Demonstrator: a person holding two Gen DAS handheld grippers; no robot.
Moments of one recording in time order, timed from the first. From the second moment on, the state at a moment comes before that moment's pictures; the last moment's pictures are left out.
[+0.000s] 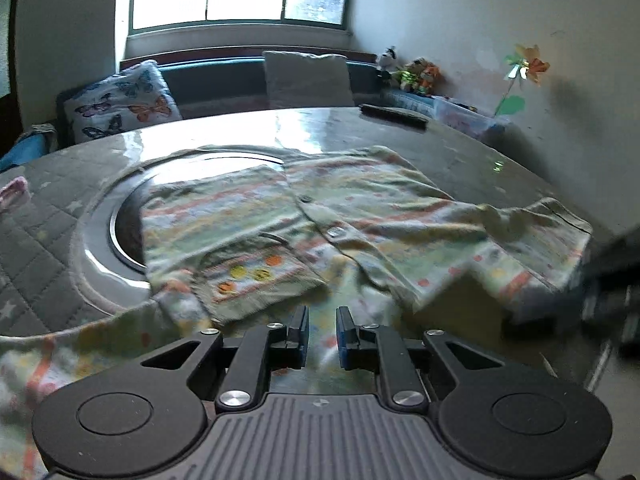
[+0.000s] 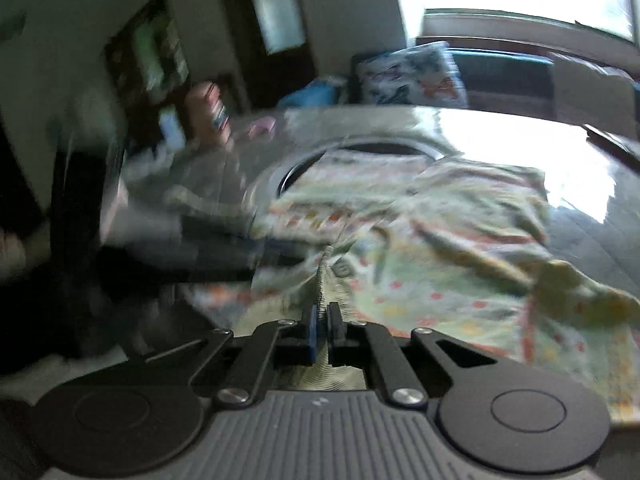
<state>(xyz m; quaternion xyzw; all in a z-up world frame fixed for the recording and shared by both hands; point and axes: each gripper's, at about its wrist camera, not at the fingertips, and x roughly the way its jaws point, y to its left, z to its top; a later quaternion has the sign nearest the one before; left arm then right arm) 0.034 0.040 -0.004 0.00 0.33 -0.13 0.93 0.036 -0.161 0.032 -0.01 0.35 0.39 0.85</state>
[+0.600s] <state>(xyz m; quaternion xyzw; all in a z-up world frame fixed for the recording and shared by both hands) 0.005 0.037 -0.004 -0.03 0.32 -0.13 0.94 0.027 -0.144 0.021 -0.03 0.35 0.41 0.84</state>
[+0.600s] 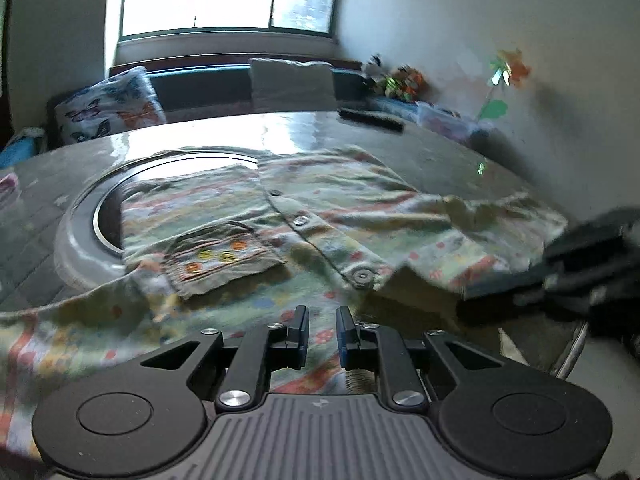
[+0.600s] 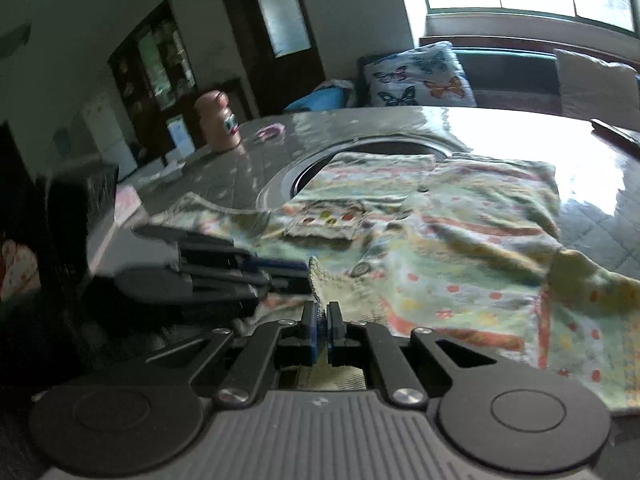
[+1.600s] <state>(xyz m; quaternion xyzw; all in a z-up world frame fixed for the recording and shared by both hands) 0.024 -0.008 -0.008 -0.02 0.33 -0.20 0.92 0.037 -0.184 0.009 -0.03 0.33 0.33 0.88</state>
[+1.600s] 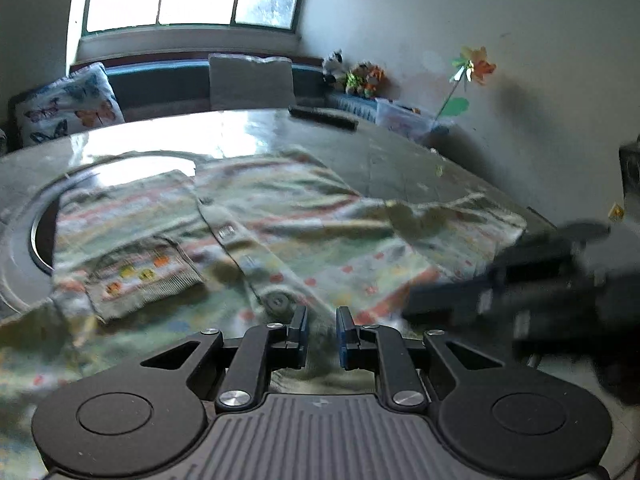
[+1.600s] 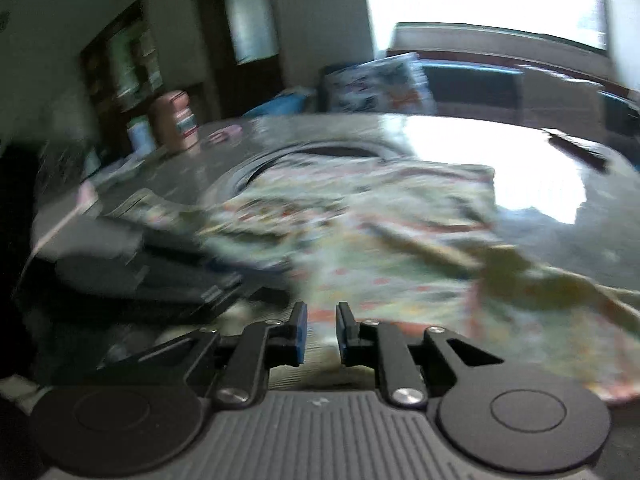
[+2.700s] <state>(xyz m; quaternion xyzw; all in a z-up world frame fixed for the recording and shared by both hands) 0.021 -0.011 -0.010 0.01 0.33 -0.20 0.92 0.092 -0.377 -0.023 0.07 0.30 -0.03 0.95</state>
